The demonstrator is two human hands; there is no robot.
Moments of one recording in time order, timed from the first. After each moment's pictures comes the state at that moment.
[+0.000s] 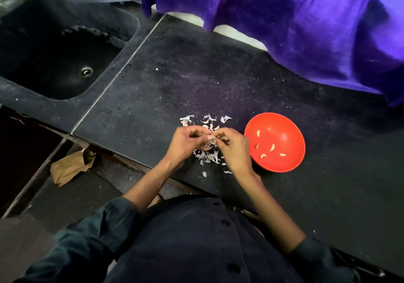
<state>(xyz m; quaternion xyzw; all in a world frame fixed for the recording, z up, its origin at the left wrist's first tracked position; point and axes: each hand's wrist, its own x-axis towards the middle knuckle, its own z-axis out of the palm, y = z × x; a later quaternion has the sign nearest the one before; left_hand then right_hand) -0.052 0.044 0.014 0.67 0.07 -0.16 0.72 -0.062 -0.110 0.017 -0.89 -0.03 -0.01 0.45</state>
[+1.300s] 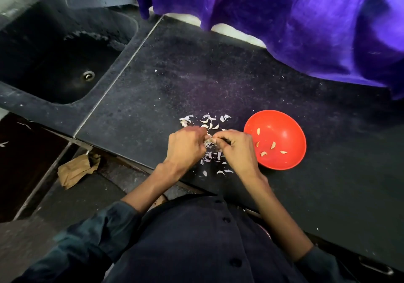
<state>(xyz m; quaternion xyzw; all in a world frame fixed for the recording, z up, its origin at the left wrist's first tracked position) -0.068 0.034 0.049 0.97 -0.07 0.01 0.24 -0.068 -0.117 0.035 -0.89 -0.04 0.00 0.46</state>
